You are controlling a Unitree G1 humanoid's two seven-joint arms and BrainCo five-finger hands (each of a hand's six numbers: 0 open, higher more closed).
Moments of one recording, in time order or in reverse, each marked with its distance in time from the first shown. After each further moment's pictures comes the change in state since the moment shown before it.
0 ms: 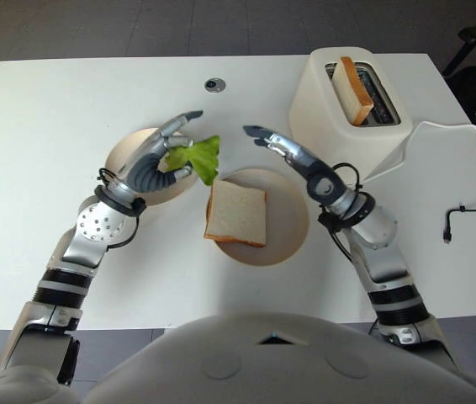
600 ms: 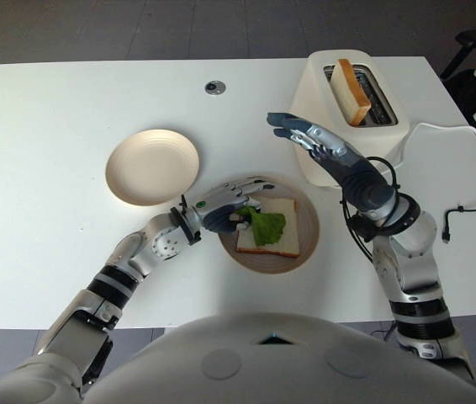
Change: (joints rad) left arm -0.082 -0.155 -0.283 0.126 0.430 0.021 0.057; right arm 0.048 -0.039 -0.063 -0.105 0.143 -0.002 0.087
